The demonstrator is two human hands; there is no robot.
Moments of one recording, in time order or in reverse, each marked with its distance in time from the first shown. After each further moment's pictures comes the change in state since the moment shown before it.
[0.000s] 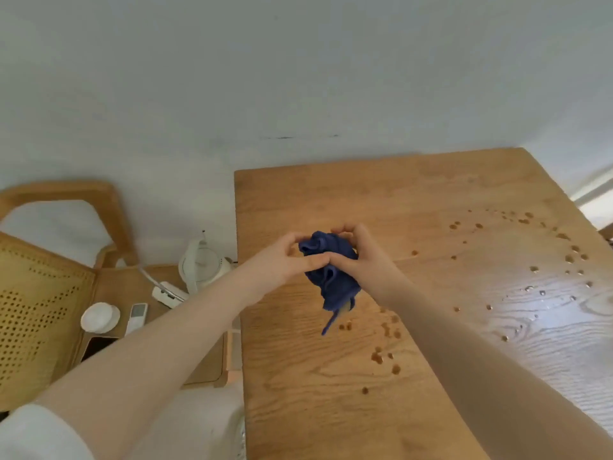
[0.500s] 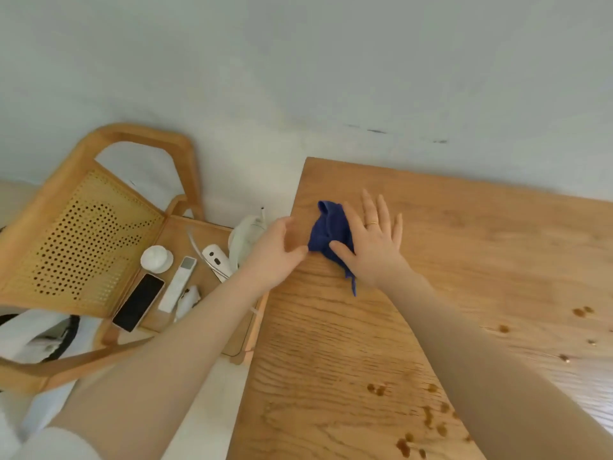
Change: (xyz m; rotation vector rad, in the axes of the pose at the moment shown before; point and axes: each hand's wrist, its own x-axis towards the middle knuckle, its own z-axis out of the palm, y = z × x) left_hand 0.044 -0.048 -0.042 0.143 0.556 -0.120; right_hand 0.144 0.035 0.027 -1.118 -0.106 -0.321
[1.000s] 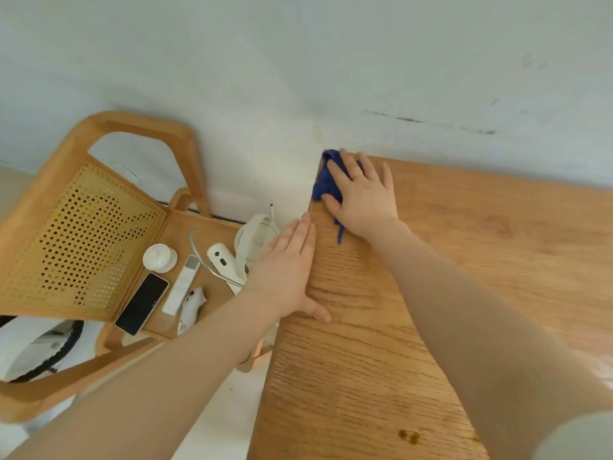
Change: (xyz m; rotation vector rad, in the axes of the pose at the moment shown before) left_hand 0.018 -0.016 0.001 0.900 -0.205 0.226; right_hand 0.116 -0.006 0.027 -0.234 0.034 -0.073
